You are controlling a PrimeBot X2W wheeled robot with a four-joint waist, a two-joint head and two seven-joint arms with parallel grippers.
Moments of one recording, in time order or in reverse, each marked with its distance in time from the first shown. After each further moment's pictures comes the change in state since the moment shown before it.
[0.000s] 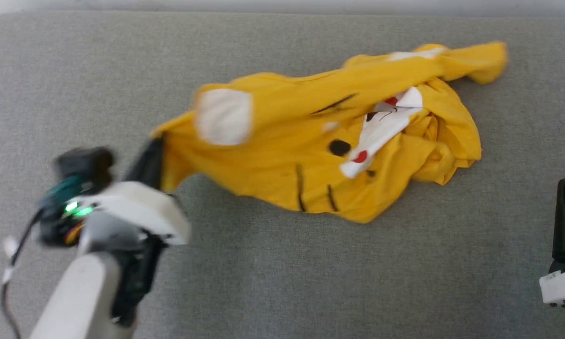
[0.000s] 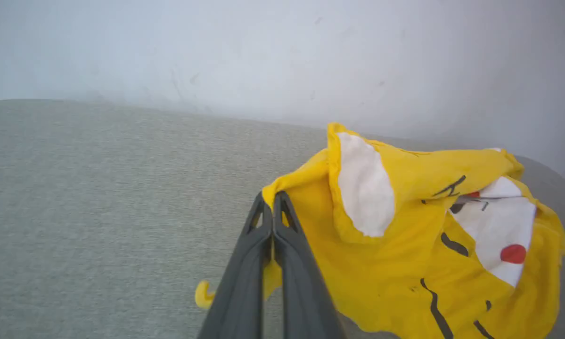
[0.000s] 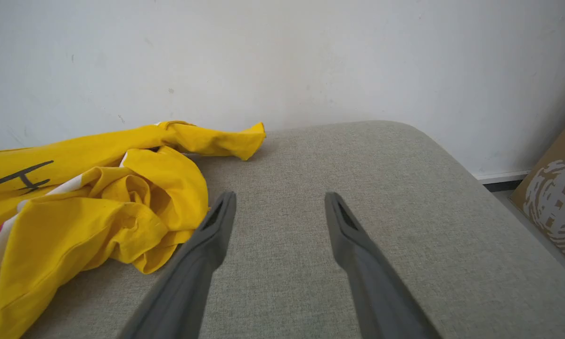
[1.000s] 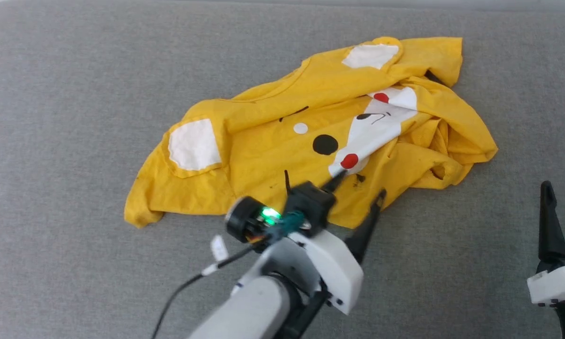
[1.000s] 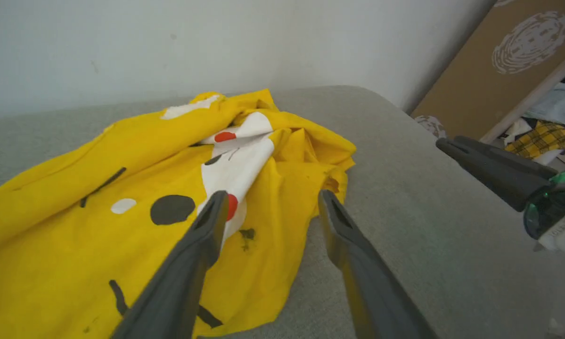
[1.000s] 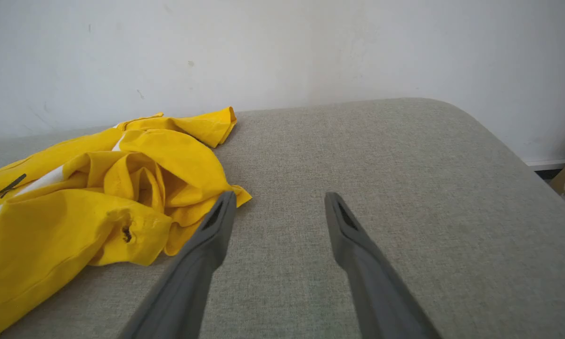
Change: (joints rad) left arm -0.093 -0.217 -0.425 0.081 0.128 -0.104 -0.034; right arm 0.002 0.000 0.040 0.006 0.002 0.000 0.034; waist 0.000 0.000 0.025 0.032
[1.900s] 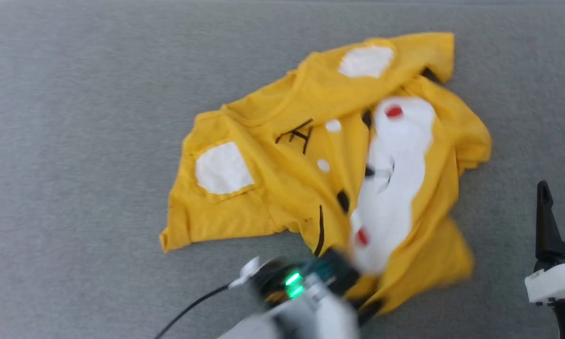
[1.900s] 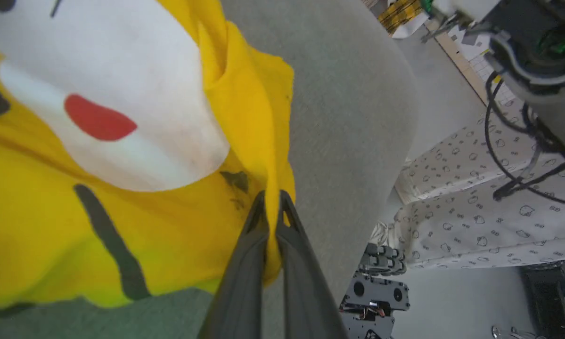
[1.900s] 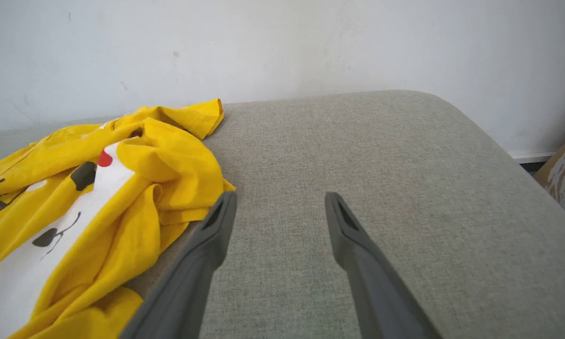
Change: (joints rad) left arm -0.002 0.077 -0.227 0.109 -0.270 -0.220 0.177; right arm -0.016 -0.001 0.000 0.023 -0.015 0.000 0.000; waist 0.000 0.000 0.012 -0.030
